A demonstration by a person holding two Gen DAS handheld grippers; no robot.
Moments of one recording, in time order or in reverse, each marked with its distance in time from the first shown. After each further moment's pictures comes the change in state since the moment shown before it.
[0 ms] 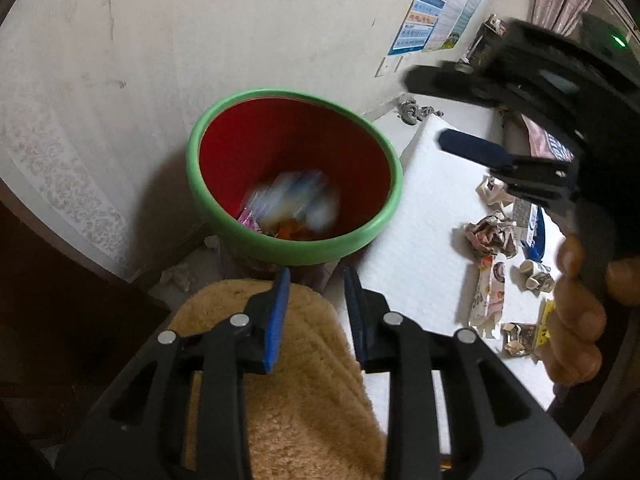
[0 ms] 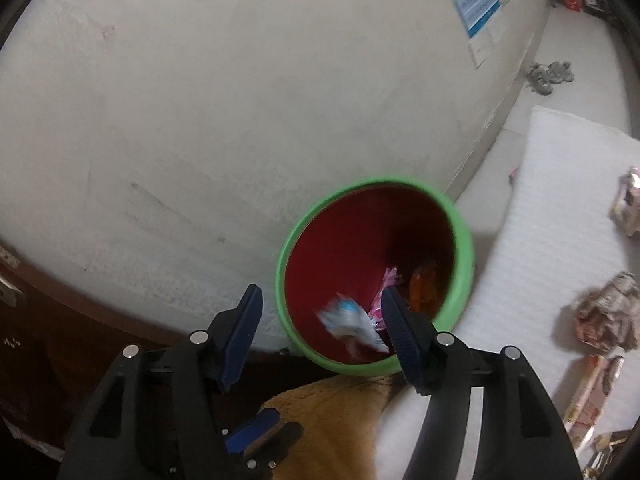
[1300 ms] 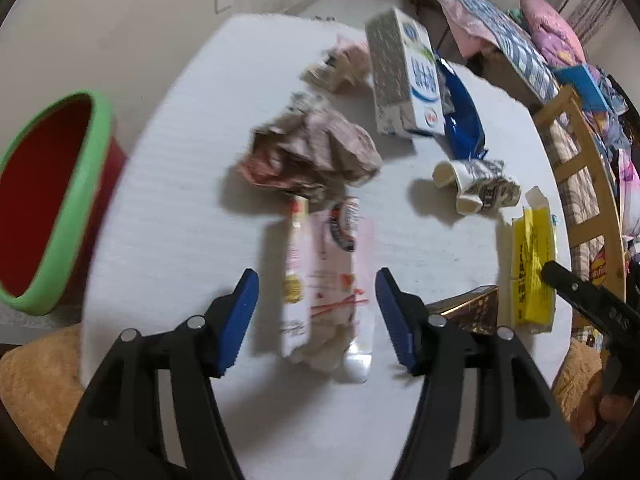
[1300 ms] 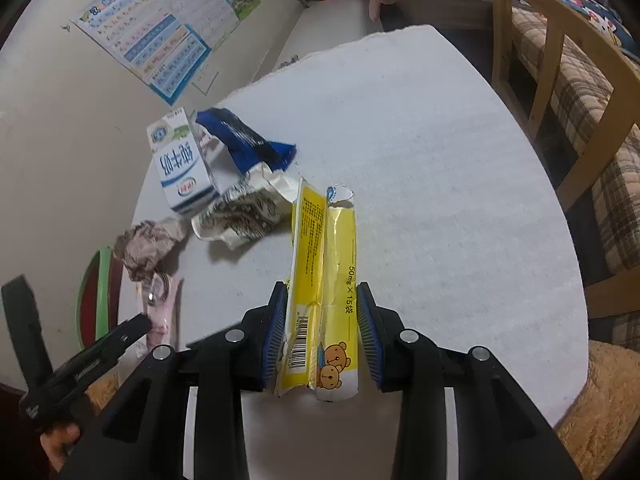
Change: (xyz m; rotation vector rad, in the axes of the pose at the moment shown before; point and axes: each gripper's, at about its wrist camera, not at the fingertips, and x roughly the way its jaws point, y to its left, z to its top) left arm 0.124 -0.225 -0.038 0.394 0.236 -0.107; right arm -0.214 -0.277 -0.167 0.513 -0.194 -0.504
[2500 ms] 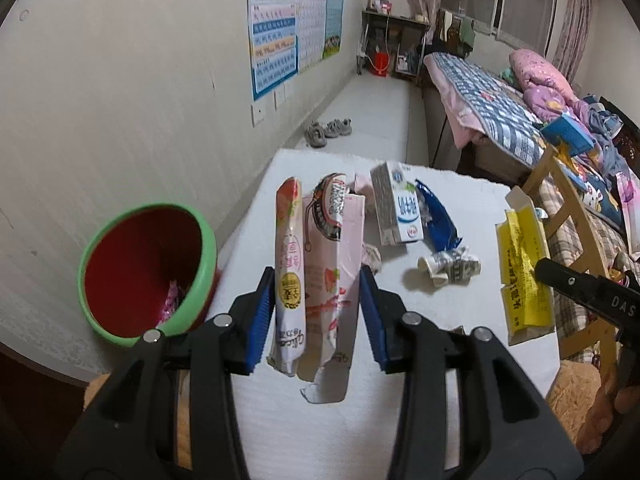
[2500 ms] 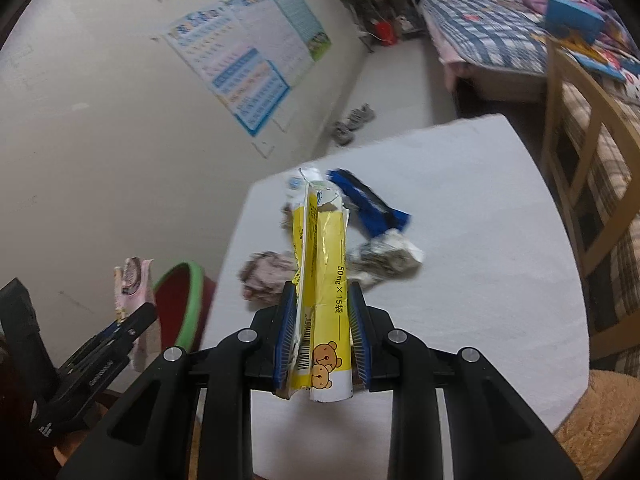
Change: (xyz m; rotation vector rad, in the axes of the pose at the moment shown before) left arm -0.146 0.004 -0.009 0.039 -0.378 0.122; right arm -0.089 0.086 0.001 -0.142 -0.165 0.186
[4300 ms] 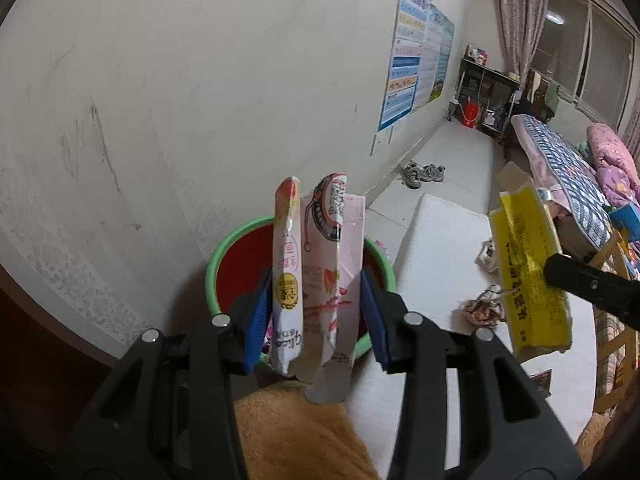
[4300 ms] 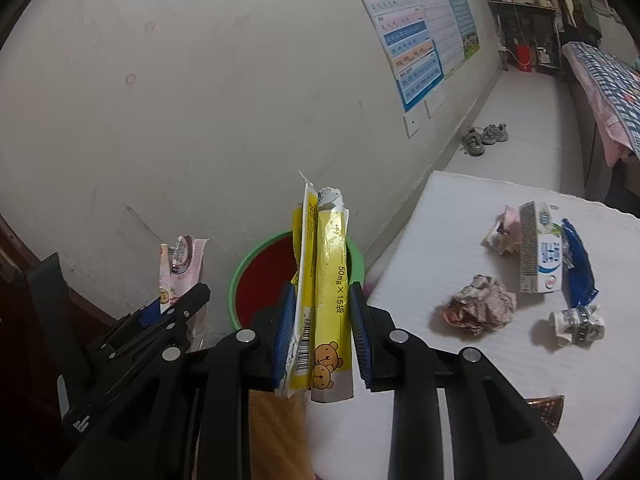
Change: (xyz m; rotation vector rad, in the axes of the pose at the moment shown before) left arm -0.032 0.180 -0.013 -0.249 -0.087 0.210; right arm 0.076 0.219 -0.013 -0.374 0.123 0.215
